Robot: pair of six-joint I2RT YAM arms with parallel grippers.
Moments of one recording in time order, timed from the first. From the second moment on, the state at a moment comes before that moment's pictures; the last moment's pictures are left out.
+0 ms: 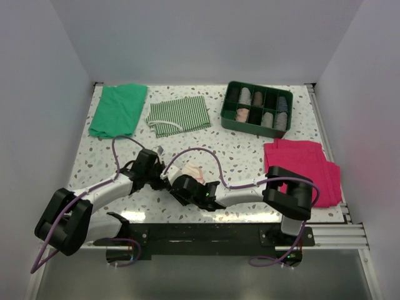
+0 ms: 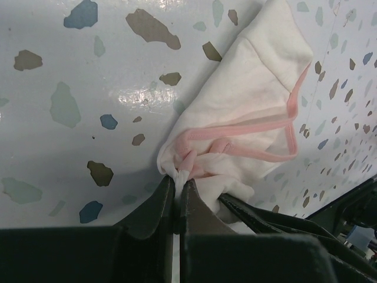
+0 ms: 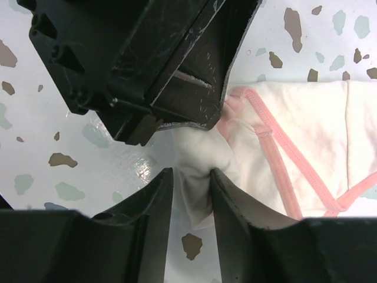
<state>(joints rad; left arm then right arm) -0.46 1.23 0.45 -0.17 0.24 -0.72 1.27 1.80 0.96 0.07 0.32 0.22</state>
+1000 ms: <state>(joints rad) -0.46 1.23 0.45 -0.16 0.25 -0.69 1.27 1.76 1.00 -0.11 0.30 0.22</state>
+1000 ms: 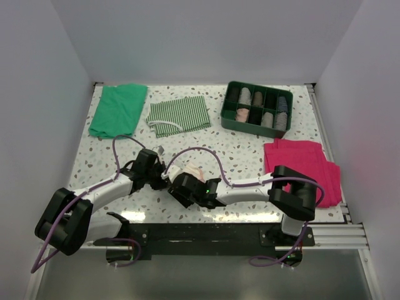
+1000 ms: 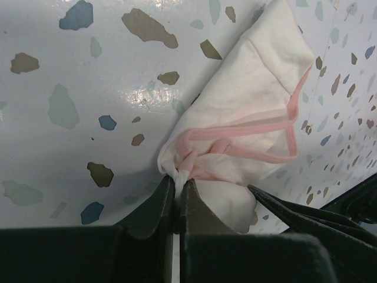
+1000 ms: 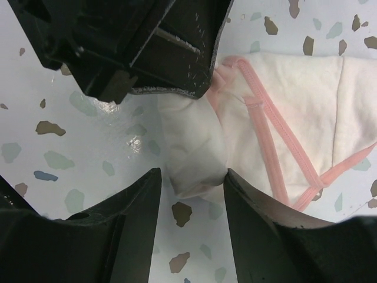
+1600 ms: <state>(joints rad) -0.46 1.23 0.45 -0.16 0.25 -0.70 1.27 1.82 1.04 -0.10 0.32 0.23</state>
